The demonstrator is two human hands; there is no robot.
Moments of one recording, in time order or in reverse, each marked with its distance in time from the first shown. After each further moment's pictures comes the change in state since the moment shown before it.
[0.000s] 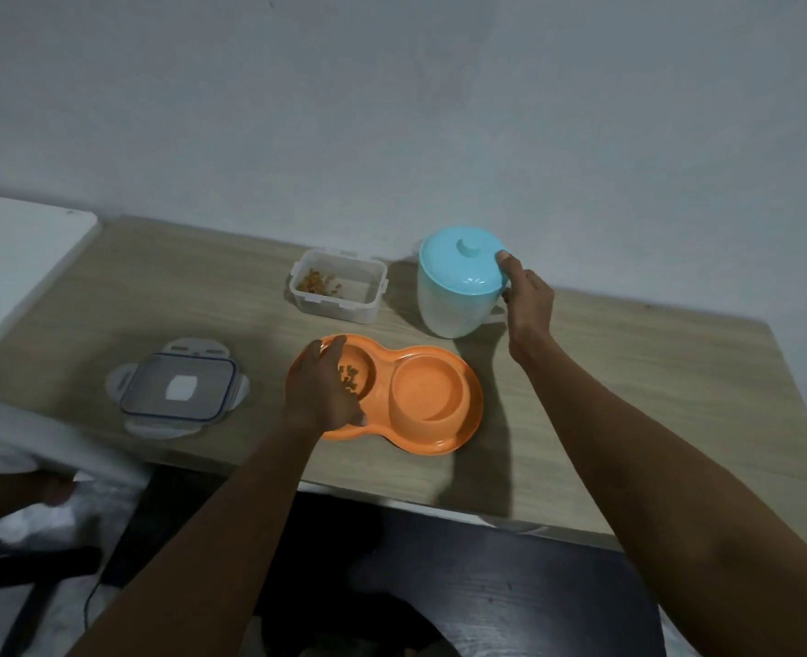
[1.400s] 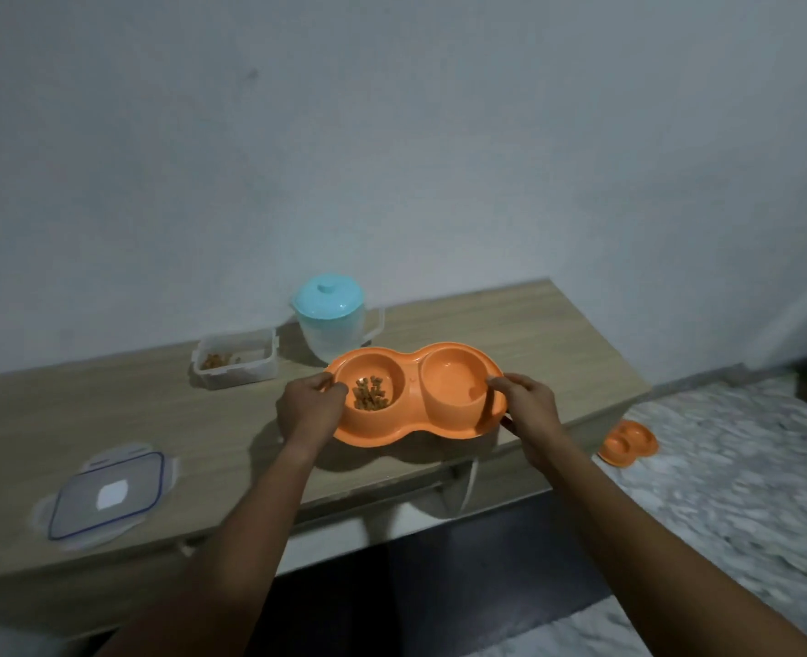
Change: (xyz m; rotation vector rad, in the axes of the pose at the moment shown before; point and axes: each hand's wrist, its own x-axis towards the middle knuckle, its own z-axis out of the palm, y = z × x) left_hand -0.116 0.109 -0.024 -0.587 0.107 0.012; right_hand -0.186 0.042 -0.195 -0.013 0.236 0.124
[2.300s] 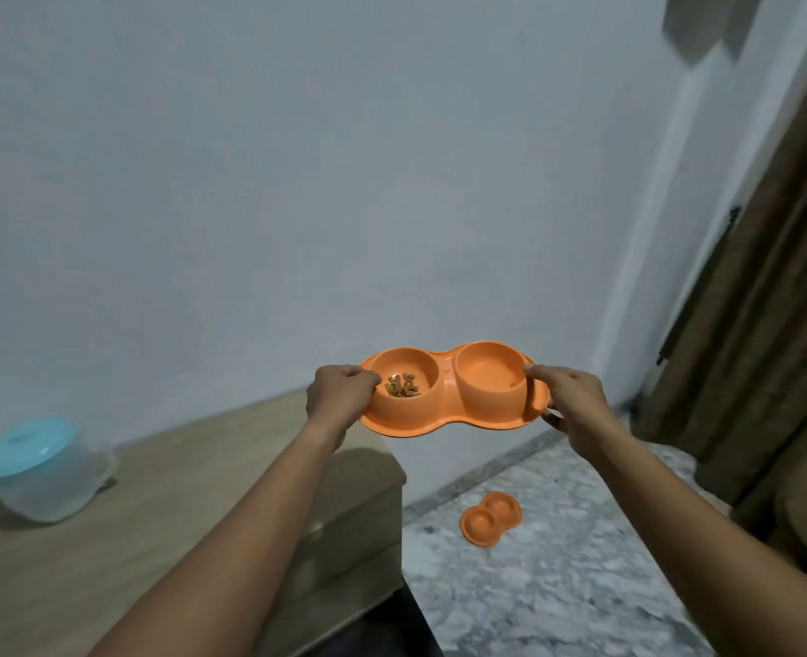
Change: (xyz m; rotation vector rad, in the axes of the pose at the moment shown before) left_hand -0.196 0.268 0.317 -0.151 -0.357 0.277; right_hand 0.066 -0.126 -0.460 0.133 0.304 -0.181
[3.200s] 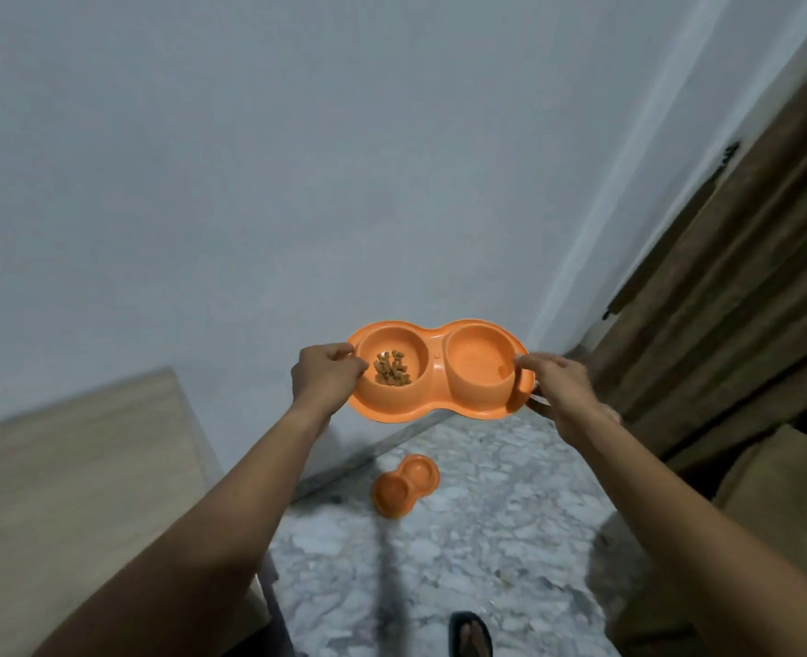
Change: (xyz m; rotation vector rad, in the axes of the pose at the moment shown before) left_hand 0.211 -0.013 0.288 -0.064 -0.132 -0.116; right_hand 0.313 0.040 -0.080 -0.136 0.061 0.156
